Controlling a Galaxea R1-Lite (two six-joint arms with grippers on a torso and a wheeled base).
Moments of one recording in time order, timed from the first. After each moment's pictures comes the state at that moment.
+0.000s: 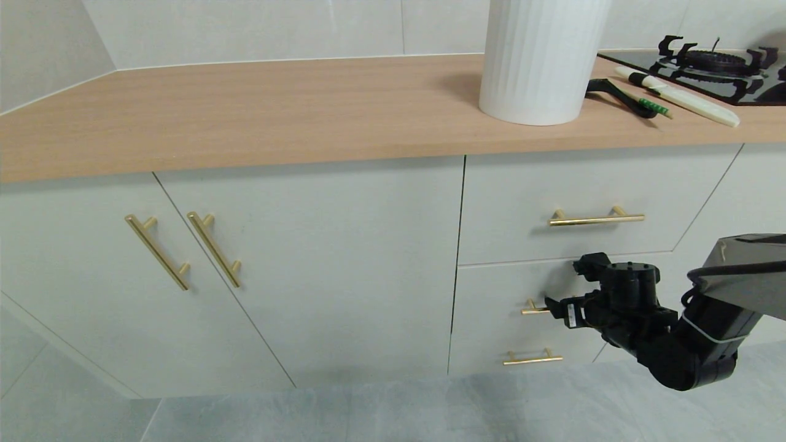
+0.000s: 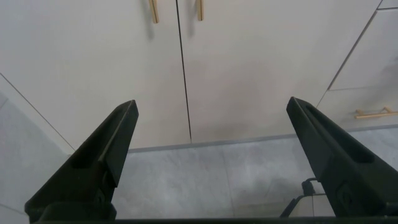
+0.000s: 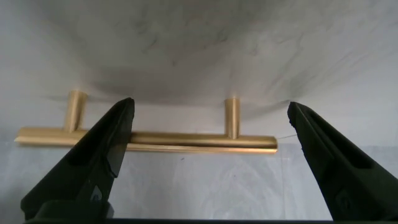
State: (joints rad) left arm 0.01 0.00 0.00 0.00 -0.03 0.01; right arm 0.19 2.26 -0.73 -1.11 -0.18 -0.05
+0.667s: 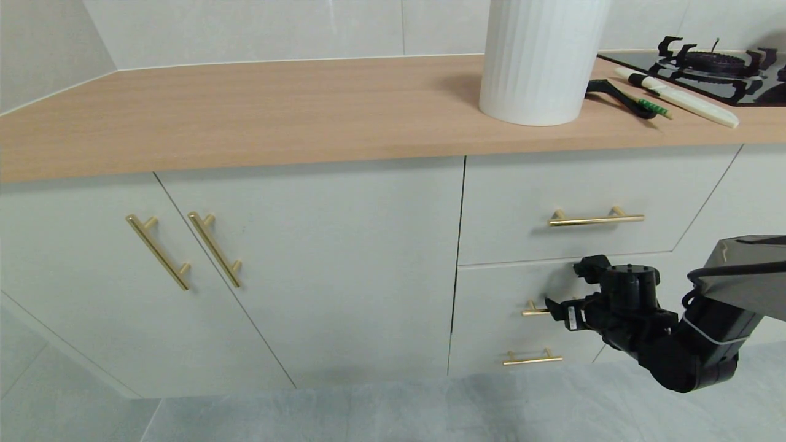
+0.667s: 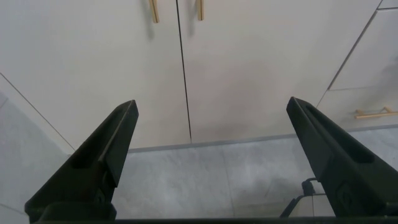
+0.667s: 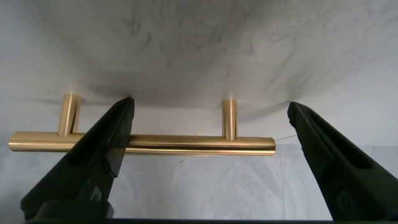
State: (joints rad) left arm 0.01 0.00 0.00 0.00 -0.03 0.01; right arm 0.19 2.27 -0.71 -1.07 -0.19 -0.05
